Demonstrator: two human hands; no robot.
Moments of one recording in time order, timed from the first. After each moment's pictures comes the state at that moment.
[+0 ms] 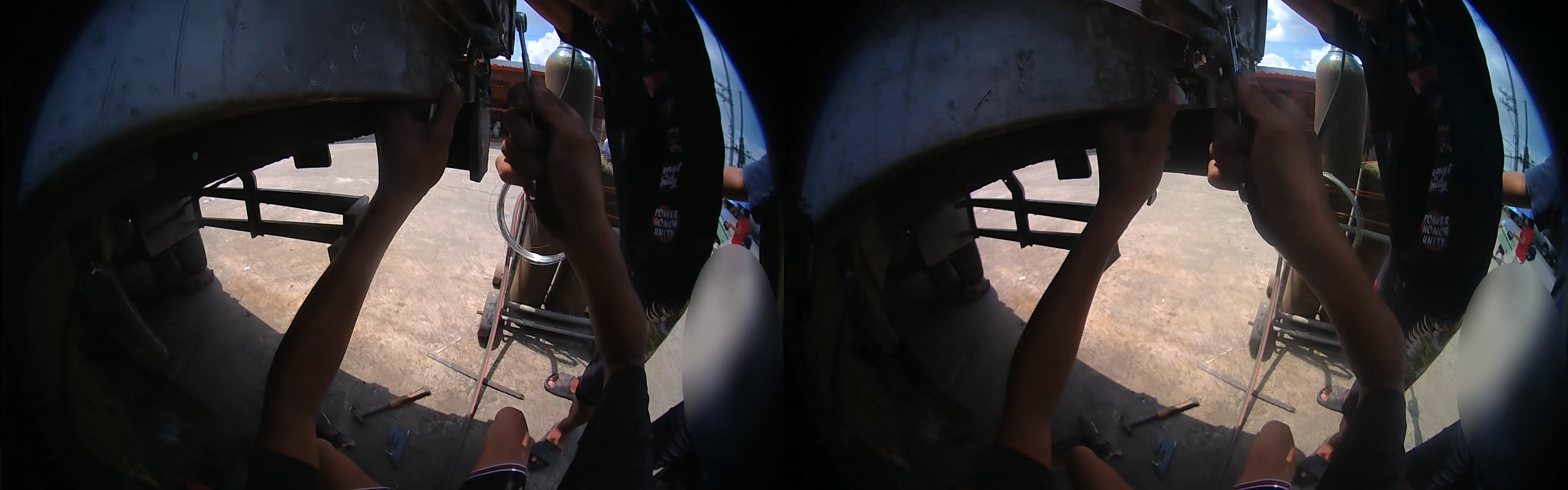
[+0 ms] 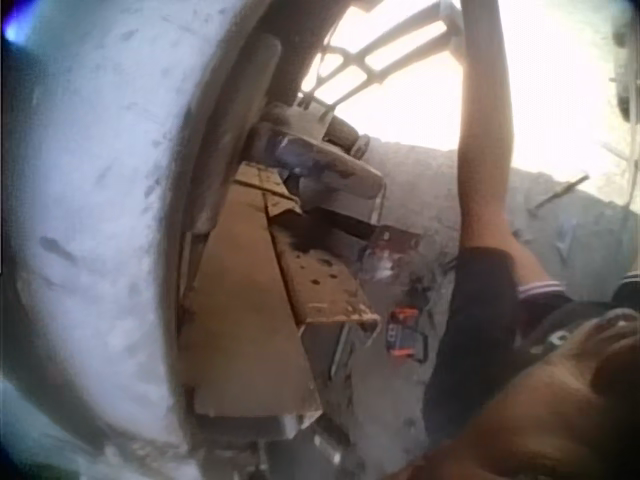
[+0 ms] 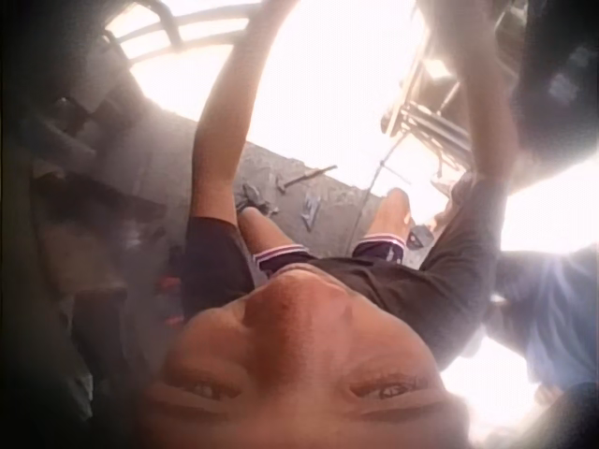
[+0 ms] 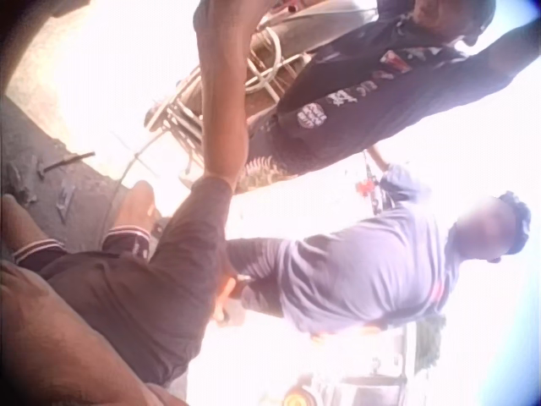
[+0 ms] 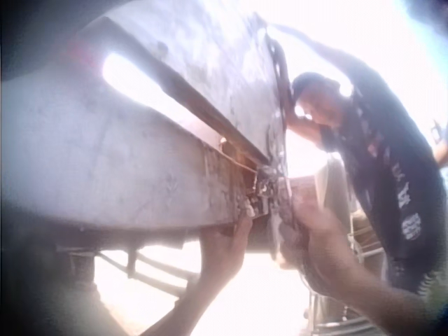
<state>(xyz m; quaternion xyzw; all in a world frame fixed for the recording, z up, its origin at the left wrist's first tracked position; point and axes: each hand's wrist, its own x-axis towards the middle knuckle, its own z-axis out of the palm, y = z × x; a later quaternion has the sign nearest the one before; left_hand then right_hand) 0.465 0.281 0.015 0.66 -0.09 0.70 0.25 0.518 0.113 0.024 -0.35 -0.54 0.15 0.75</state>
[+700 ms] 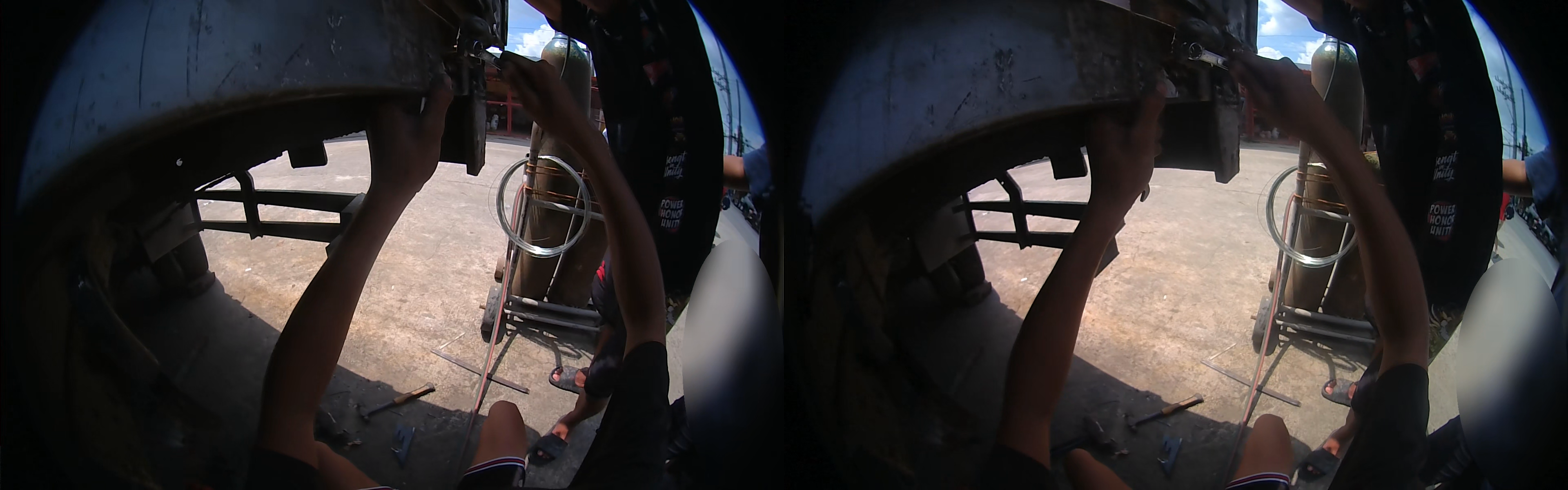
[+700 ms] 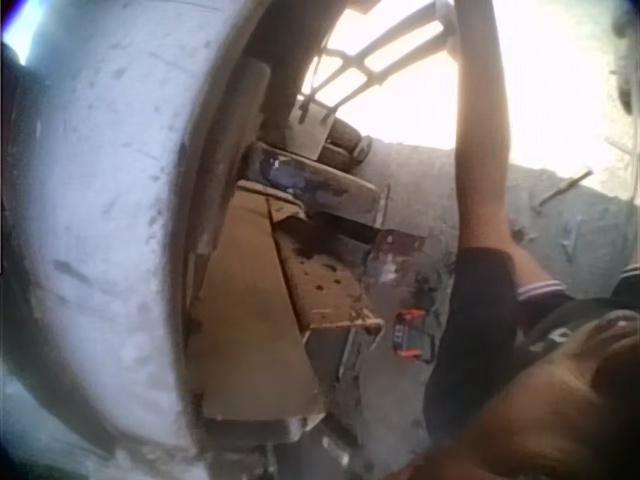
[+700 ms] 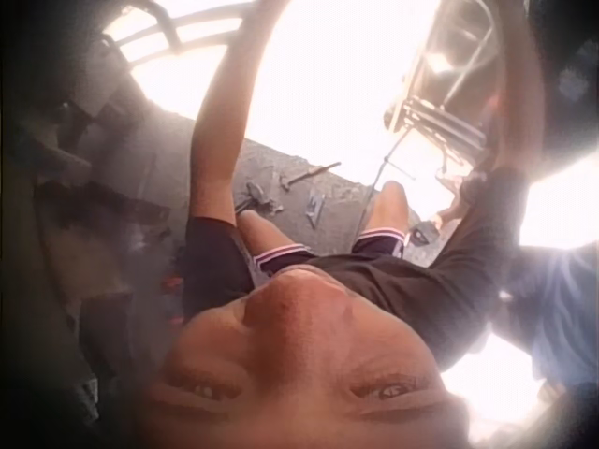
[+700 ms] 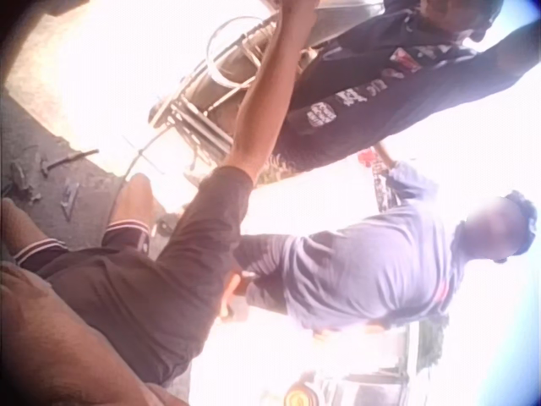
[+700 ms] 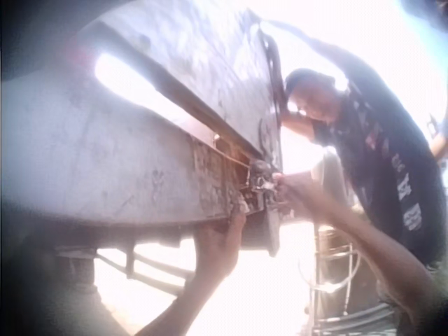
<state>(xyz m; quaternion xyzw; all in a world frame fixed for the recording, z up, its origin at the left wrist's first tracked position) 0.462 0.285 0.013 0.68 -0.09 0.68 0.27 0.667 0.172 0.087 -0.52 -0.68 -0.40 0.33</state>
